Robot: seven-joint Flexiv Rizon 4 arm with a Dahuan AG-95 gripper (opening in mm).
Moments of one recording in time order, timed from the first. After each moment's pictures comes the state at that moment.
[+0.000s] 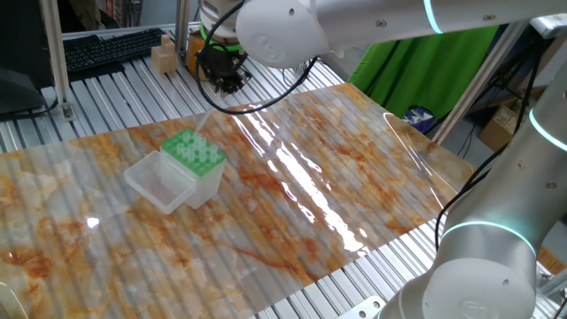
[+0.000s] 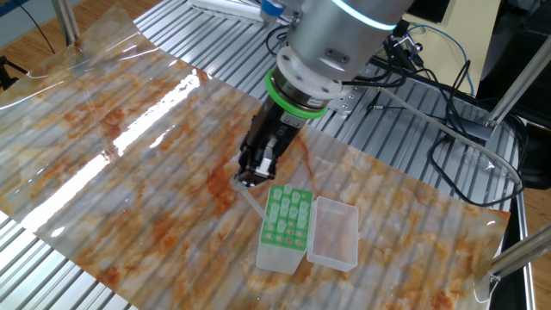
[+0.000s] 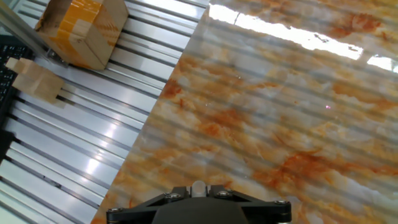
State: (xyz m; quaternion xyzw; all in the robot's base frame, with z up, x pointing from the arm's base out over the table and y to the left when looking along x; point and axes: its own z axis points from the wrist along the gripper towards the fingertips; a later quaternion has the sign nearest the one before) arm 0.608 0.061 0.241 0.52 0.83 -0.02 0.19
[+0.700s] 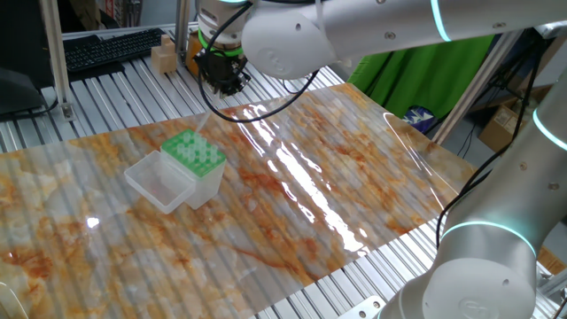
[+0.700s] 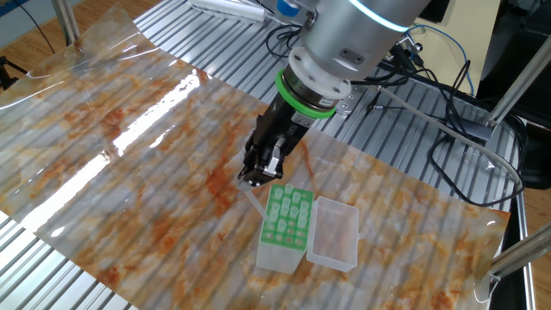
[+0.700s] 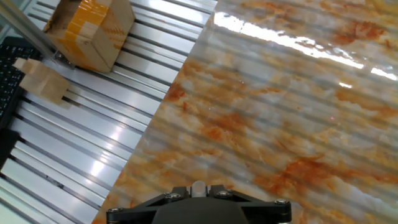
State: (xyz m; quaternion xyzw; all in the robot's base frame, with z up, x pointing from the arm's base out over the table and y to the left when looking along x) arm 0.607 0.063 0.241 0.50 0.84 -0.03 0.21
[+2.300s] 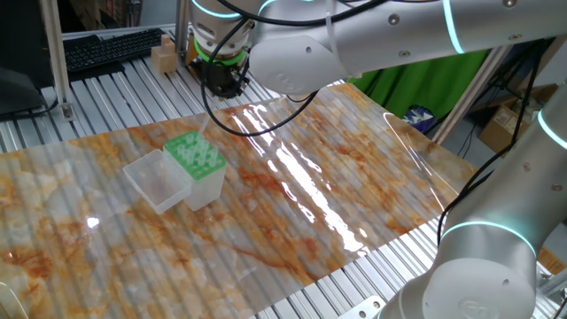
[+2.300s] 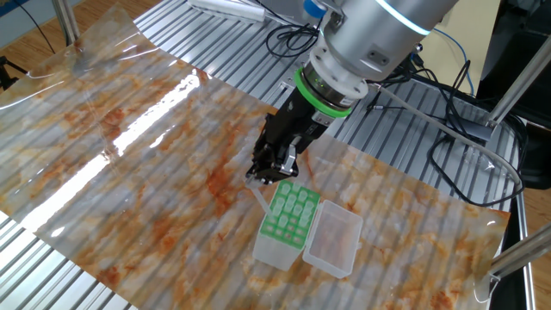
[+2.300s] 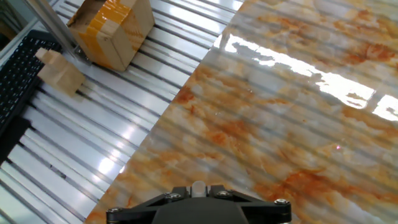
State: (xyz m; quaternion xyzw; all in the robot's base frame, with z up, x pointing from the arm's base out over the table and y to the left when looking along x) arm 0.598 0.073 0.243 0.47 0.85 -0.04 0.24
